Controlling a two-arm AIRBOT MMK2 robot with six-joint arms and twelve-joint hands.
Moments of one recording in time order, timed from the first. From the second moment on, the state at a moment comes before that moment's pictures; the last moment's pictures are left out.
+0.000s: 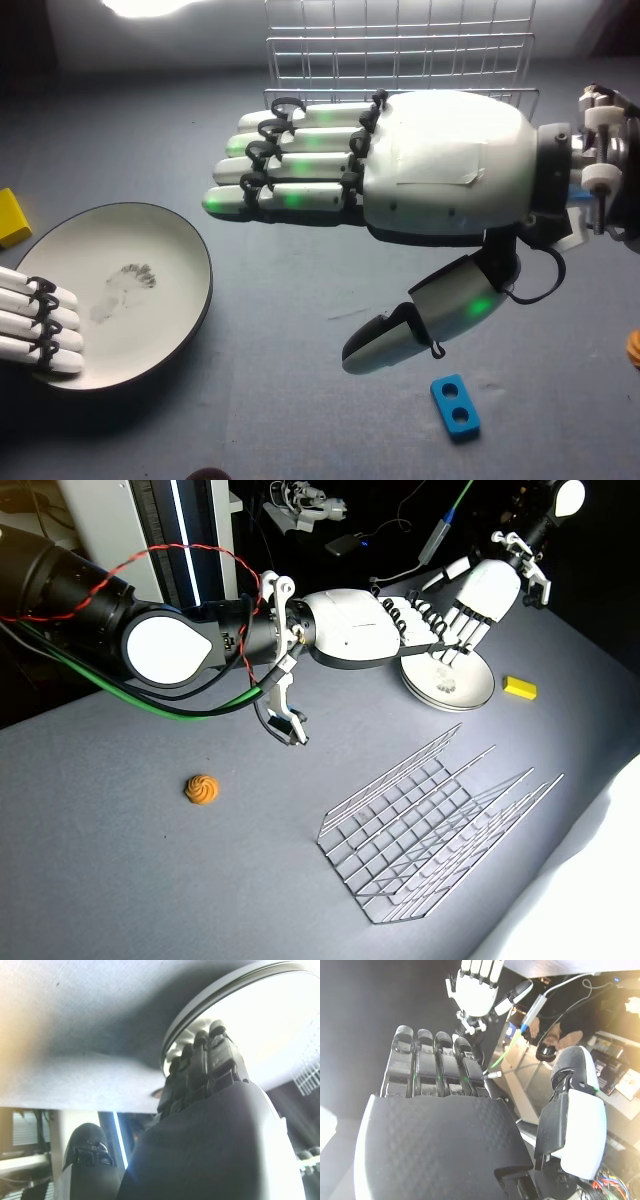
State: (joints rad) left arm 1.06 -0.90 1.61 1.43 -1.14 0.06; right arm -0.38 -1.13 1.08 -0.74 0.65 -0.51
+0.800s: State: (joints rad) left arm 1.02 -0.89 1.47 1.38 -1.05 0.07; right arm -0.39 -1.17 1.10 -0.76 0.60 -0.52
